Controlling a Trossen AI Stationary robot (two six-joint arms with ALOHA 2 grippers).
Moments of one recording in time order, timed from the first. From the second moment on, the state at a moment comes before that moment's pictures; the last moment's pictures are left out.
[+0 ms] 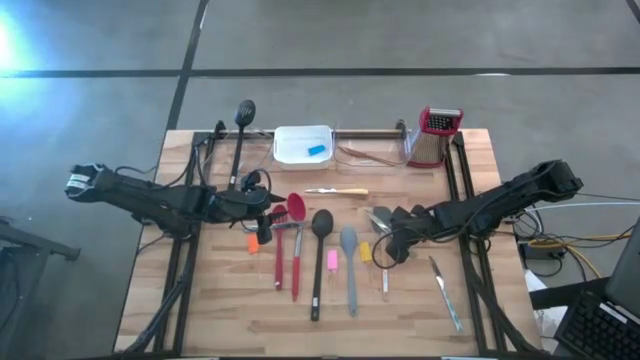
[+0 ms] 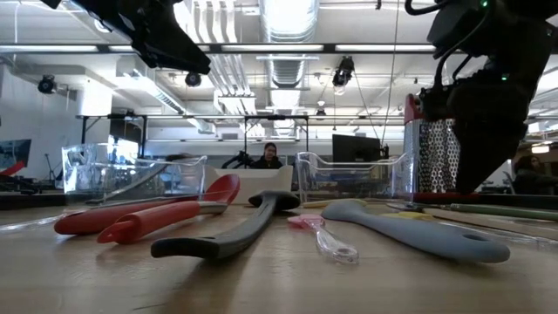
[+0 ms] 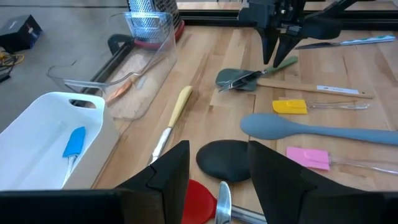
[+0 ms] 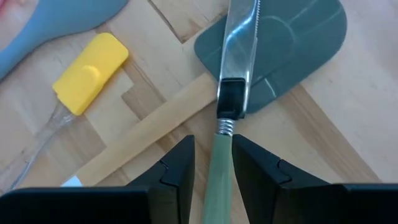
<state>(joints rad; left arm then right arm) -0.15 0.99 0.72 -0.19 -0.41 -0.13 0.22 1.28 0.57 -0.49 0.18 0.90</state>
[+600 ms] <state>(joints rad) -0.15 0.99 0.72 -0.18 -0.41 -0.11 0.22 1.28 0.52 -0.42 0.20 0.89</state>
